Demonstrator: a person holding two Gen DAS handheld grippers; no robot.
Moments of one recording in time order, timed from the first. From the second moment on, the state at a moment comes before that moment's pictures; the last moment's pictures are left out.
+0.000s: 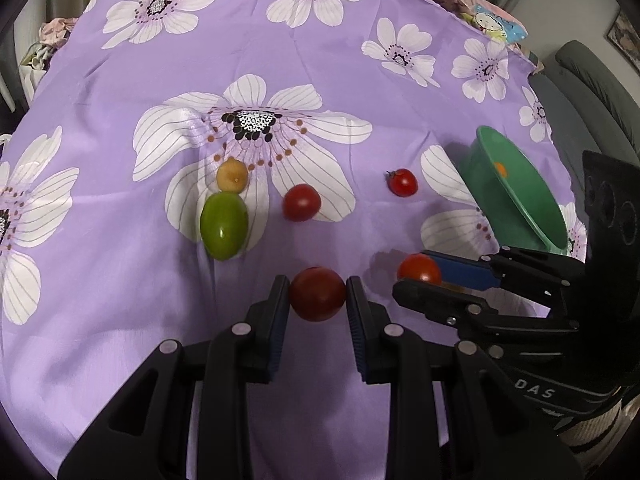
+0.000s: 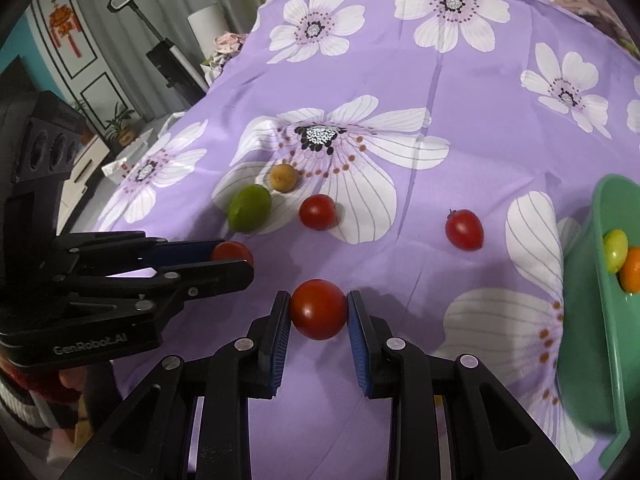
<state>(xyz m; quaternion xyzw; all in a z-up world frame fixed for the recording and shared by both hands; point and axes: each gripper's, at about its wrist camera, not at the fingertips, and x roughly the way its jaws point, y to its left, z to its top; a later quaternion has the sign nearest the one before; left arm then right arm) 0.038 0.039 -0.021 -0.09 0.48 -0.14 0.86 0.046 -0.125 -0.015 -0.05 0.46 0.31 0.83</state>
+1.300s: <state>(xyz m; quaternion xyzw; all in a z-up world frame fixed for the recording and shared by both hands) 0.005 -0.037 0.008 -0.01 0.47 -0.17 0.87 -0.001 -0.205 0.020 0.05 0.38 0.29 0.88</state>
